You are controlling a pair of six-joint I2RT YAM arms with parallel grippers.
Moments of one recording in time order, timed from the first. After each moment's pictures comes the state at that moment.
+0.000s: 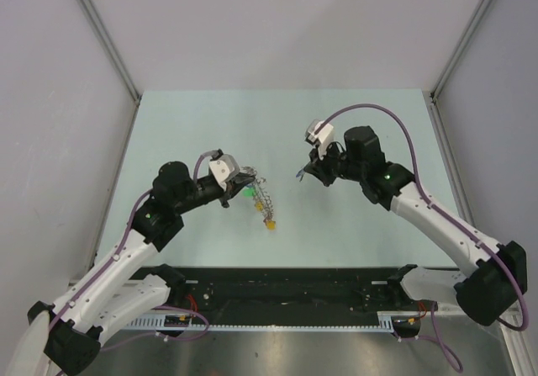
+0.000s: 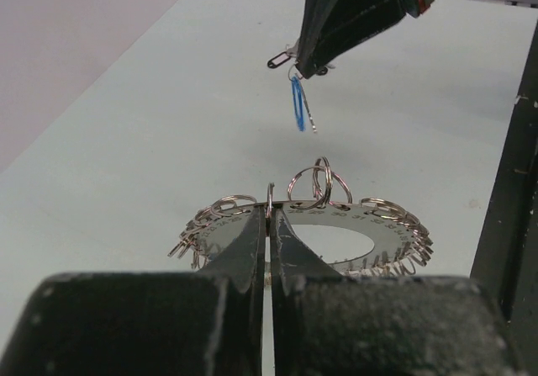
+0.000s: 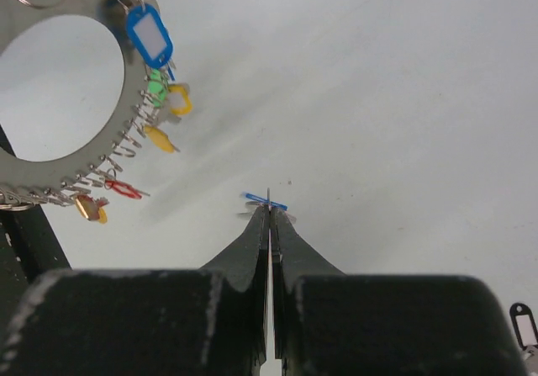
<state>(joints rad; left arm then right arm) -0.55 0.80 0.72 -0.08 0.45 0.21 0.59 1.23 1.04 -0.29 -0.34 -0.21</state>
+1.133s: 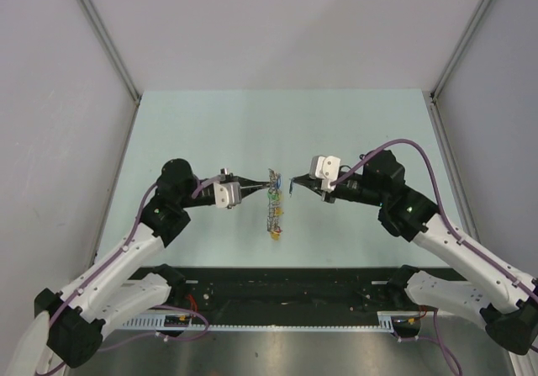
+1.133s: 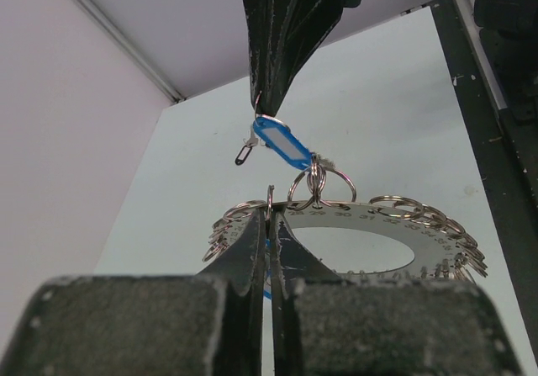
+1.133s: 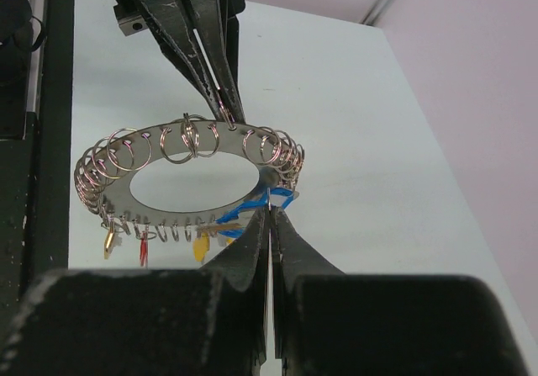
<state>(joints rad) -0.56 0.88 0.69 0.16 0.87 0.51 0.76 0.94 0.93 -0.14 -0.49 -0.48</state>
